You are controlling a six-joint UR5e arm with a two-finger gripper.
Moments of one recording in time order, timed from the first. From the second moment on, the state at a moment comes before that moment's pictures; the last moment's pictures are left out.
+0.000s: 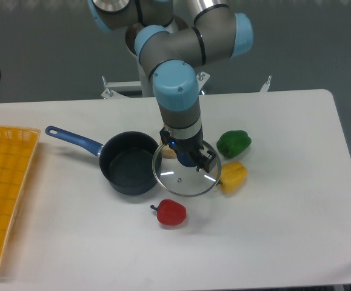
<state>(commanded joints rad) 2.41 -1.83 -1.64 -1.18 1.66 1.04</state>
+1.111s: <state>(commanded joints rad) 2.47 -1.86 -1.61 -1.17 1.67 1.03</state>
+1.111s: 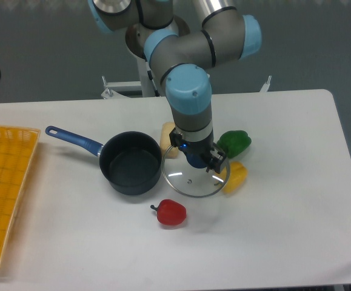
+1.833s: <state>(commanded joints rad) 2.52 -1.91 -1.61 -1.11 1.68 0.98</state>
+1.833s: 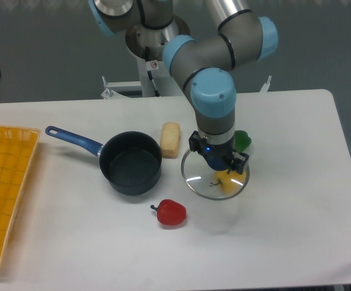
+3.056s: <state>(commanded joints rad) 2.62 -2.05 -1.51 -0.98 1.72 0.99</state>
